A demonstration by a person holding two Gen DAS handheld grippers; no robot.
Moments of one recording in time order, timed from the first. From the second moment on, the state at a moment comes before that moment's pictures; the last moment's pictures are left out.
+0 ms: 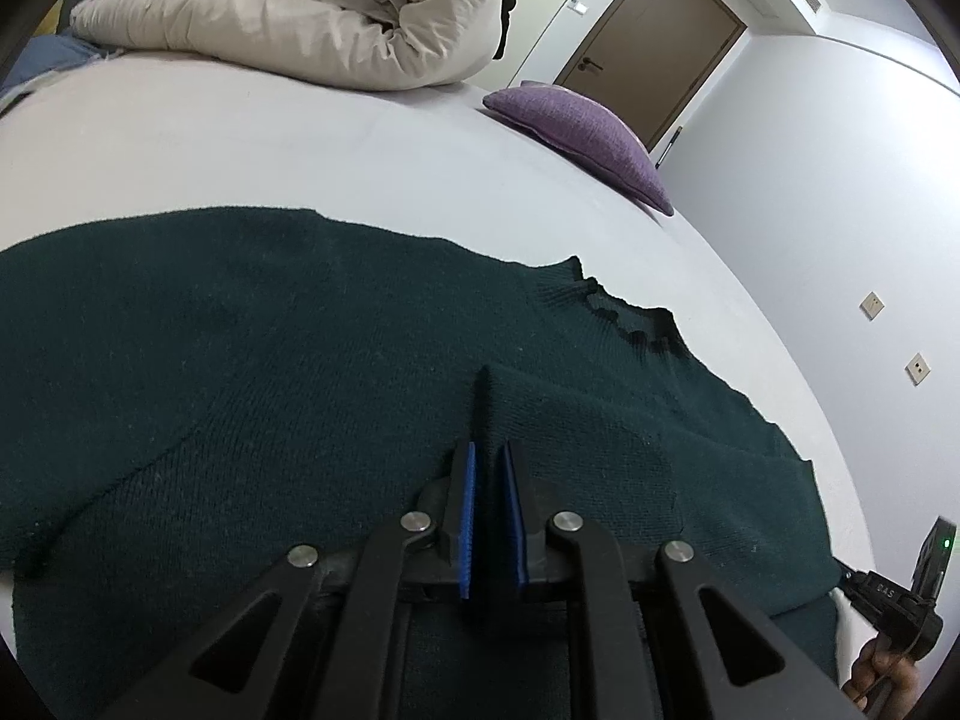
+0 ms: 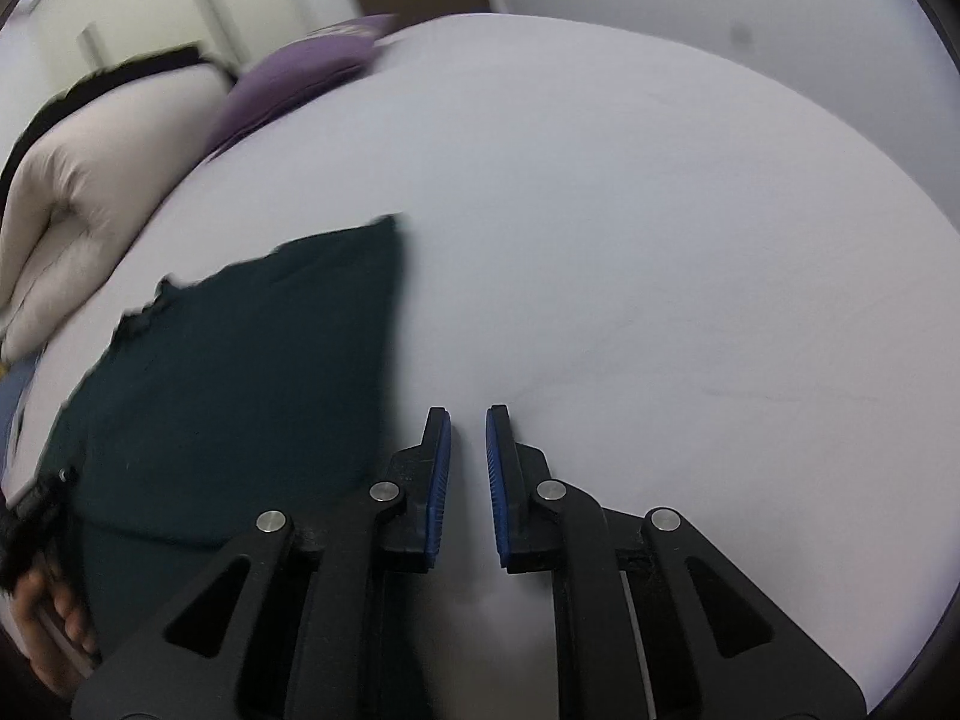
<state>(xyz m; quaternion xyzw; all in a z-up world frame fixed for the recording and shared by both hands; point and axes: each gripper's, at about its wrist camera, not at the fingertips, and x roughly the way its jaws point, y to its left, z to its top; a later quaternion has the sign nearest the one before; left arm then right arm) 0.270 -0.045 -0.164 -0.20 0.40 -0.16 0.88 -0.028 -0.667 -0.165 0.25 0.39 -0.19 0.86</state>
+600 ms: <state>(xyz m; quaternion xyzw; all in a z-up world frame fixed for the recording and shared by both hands) 0.134 0.240 -0.120 -0.42 0.33 0.01 0.84 -0.087 -0.441 -0.082 0.24 0.34 -0.01 0.91</state>
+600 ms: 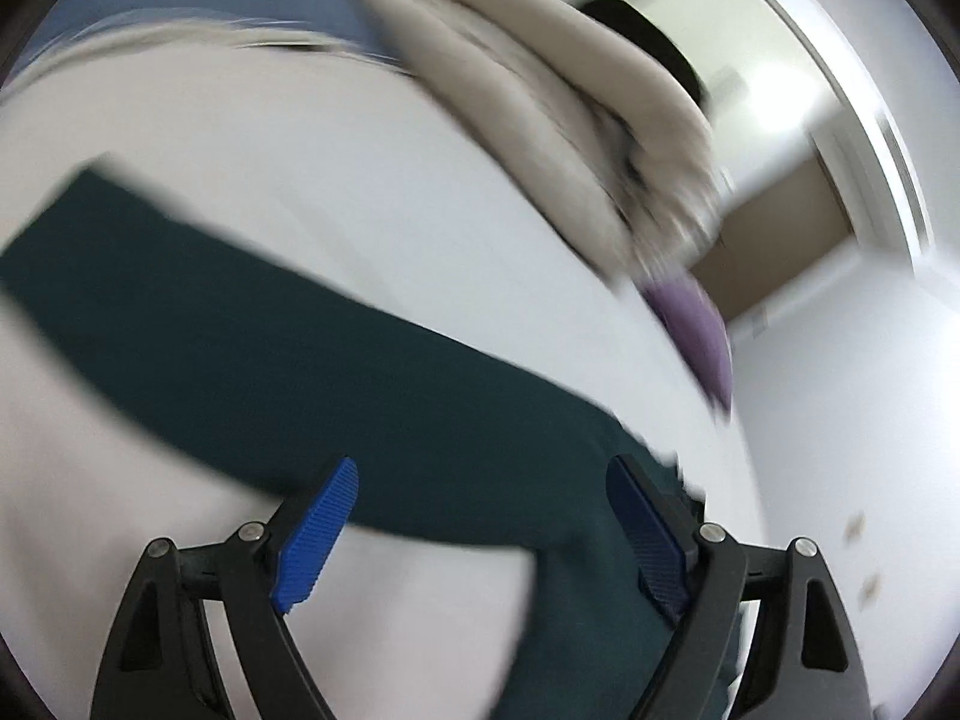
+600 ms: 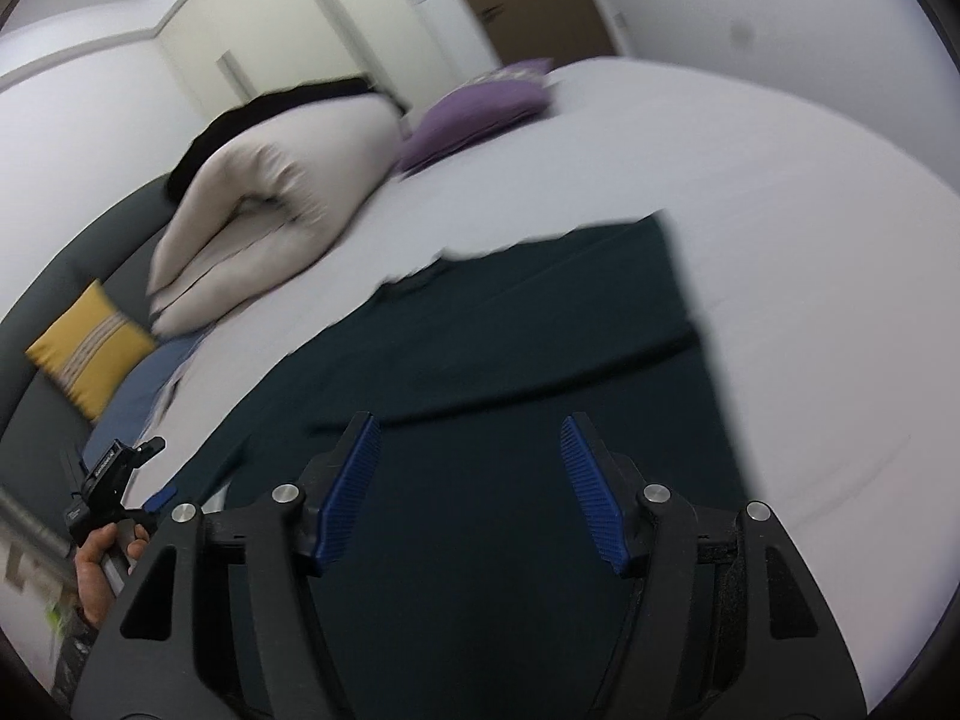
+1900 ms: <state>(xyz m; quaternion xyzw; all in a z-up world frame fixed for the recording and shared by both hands) 0.158 -0.031 -0.087 -0.01 0.36 -0.11 0.93 -0.052 -0.394 -0.127 0.35 0.37 0.01 0.86</state>
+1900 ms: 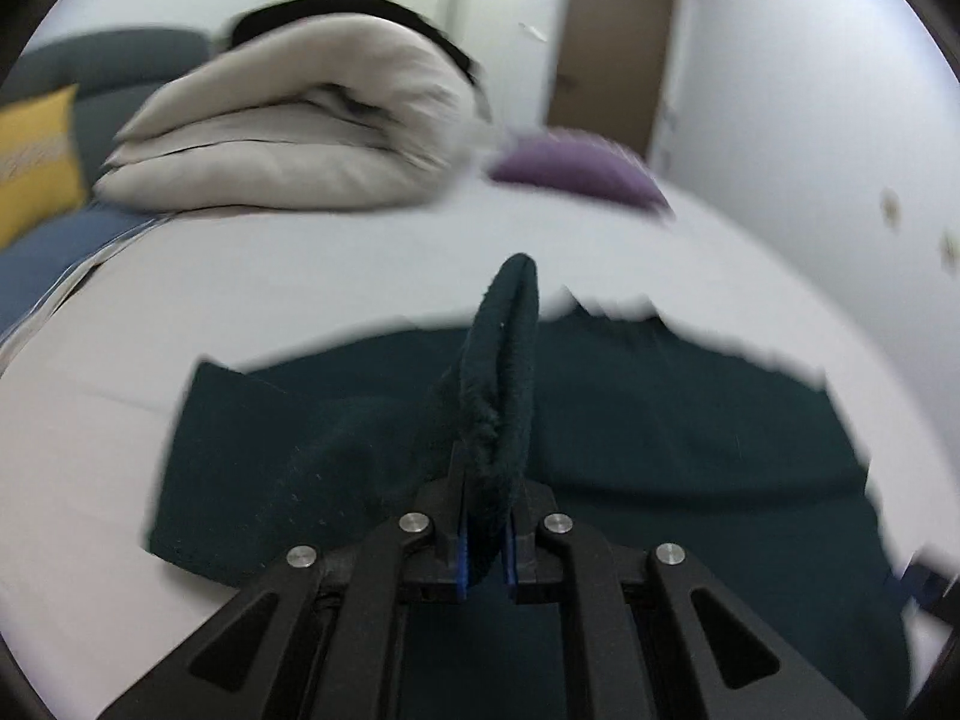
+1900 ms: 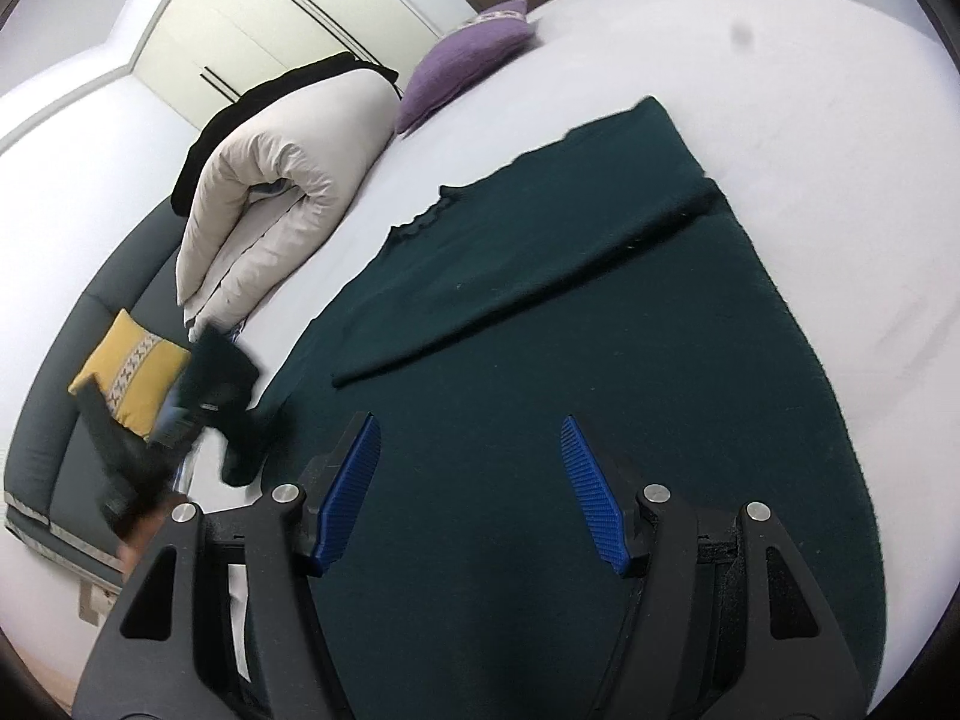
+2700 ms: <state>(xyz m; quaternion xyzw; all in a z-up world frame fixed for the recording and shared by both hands) 0.092 0.047 -0.132 -0.12 0.41 -0.11 0.90 0.143 -0.262 -0.187 0.27 0.52 0.11 0.80</state>
